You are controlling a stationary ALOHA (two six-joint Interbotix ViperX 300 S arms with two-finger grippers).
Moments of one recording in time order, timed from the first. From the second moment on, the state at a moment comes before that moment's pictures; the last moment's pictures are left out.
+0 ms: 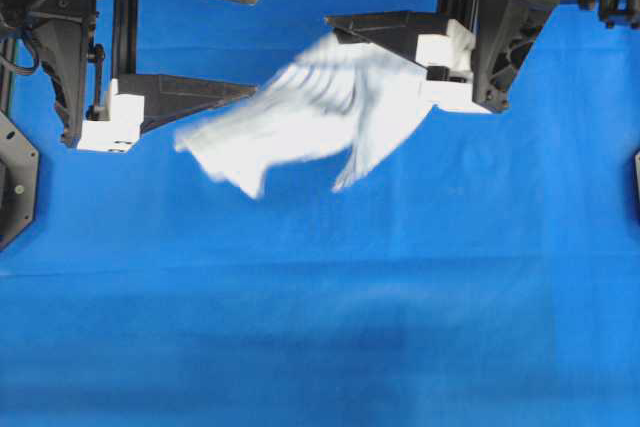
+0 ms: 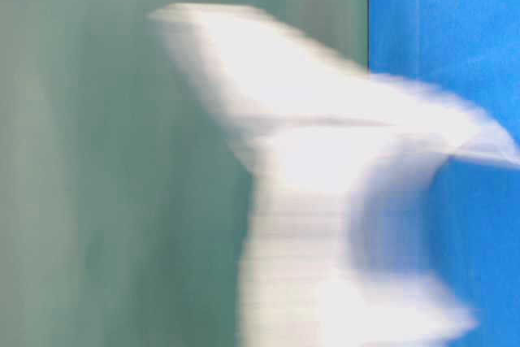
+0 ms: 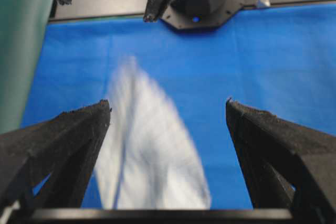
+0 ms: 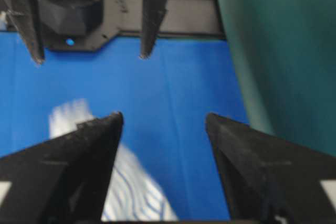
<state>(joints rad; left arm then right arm) 0.06 -0.51 0.33 -0.03 0.41 0.16 -0.02 -0.26 -0.02 -0.34 0.73 0.14</state>
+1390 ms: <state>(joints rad) 0.06 -0.47 0.96 -0.03 -0.08 0.06 -0.04 -0.22 0.64 -0.35 0.33 0.44</state>
